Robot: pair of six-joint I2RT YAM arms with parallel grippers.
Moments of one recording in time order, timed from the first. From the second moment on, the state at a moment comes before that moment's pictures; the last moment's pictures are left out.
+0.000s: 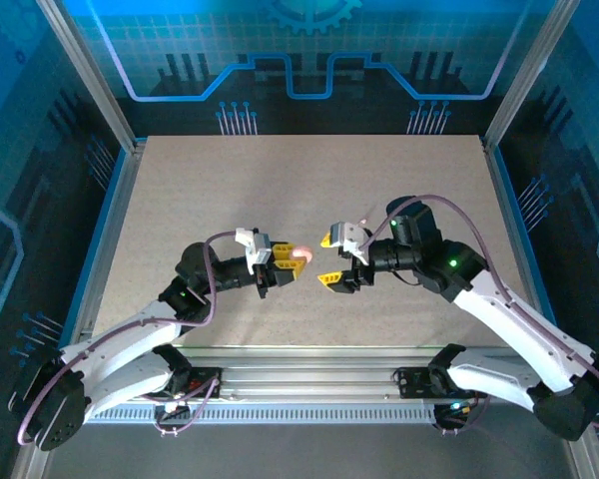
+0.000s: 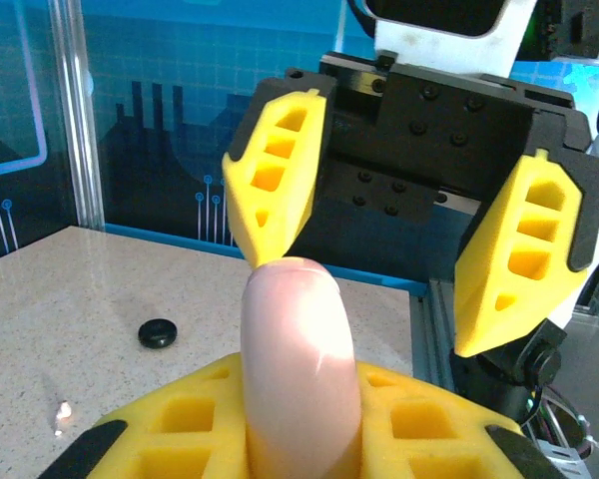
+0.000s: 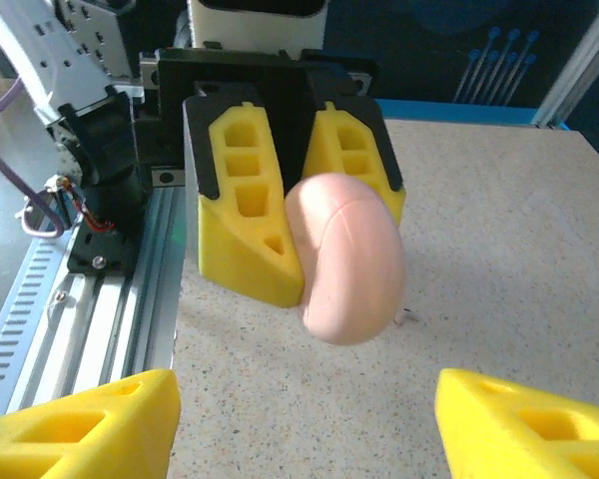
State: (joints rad) left arm -0.63 0.97 0.46 0.60 0.65 -0.14; right arm 0.67 1.04 1.04 -0.54 -0.65 -0.50
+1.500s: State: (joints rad) left arm -0.63 0.89 0.61 0.16 0.66 0.16; right arm 0.69 1.18 1.23 -0.88 -0.53 -0.81
